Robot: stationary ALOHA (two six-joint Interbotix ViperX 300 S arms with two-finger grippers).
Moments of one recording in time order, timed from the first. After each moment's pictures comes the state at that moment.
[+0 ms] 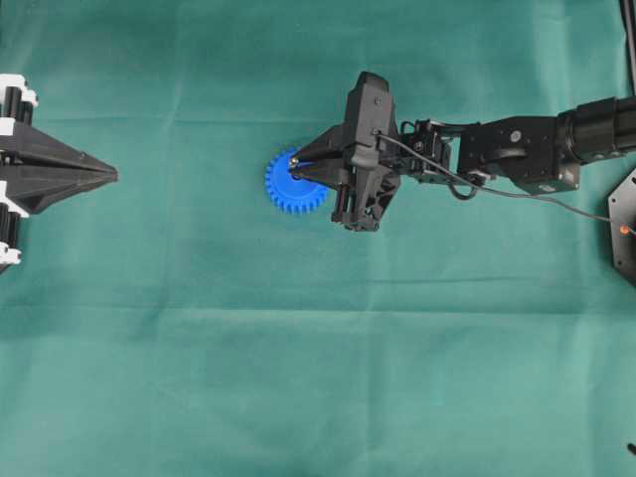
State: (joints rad) left arm 0.00 -0.97 1.18 0.02 -0.18 -0.01; right arm -0.12 0.19 0.66 0.04 -0.36 -0.01
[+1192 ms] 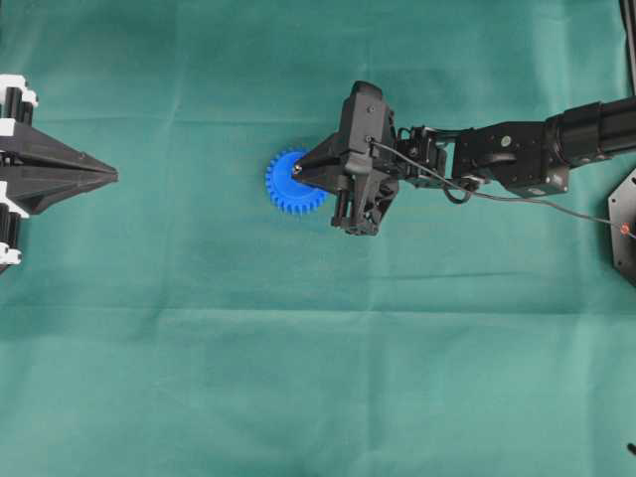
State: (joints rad) left arm 0.00 -0.97 1.18 0.02 -0.17 -0.01; right arm -0.12 0.23 0.66 0.04 -0.36 -0.01
